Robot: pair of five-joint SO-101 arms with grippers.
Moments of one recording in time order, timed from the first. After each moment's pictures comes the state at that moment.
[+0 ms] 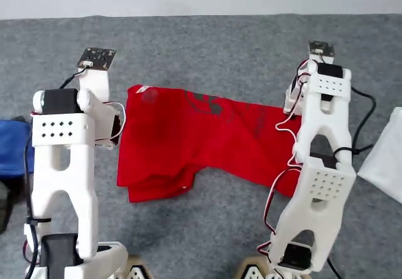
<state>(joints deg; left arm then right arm) -6.3 -12.4 8.0 98.9 -0.7 9.5 41.8 -31.5 78.6 0.7</state>
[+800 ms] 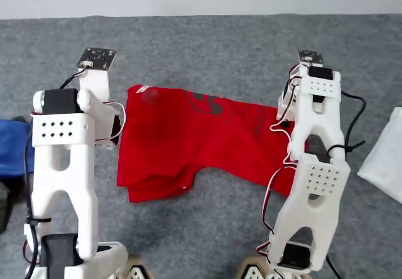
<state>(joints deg) -6.3 -12.4 8.0 98.9 -0.7 7.6 45.9 -32.6 80.6 0.7</state>
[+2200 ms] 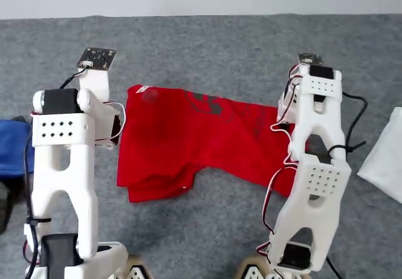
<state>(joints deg) -6.3 -12.4 8.0 98.9 -0.7 8.6 45.8 -32.6 84.7 0.7</state>
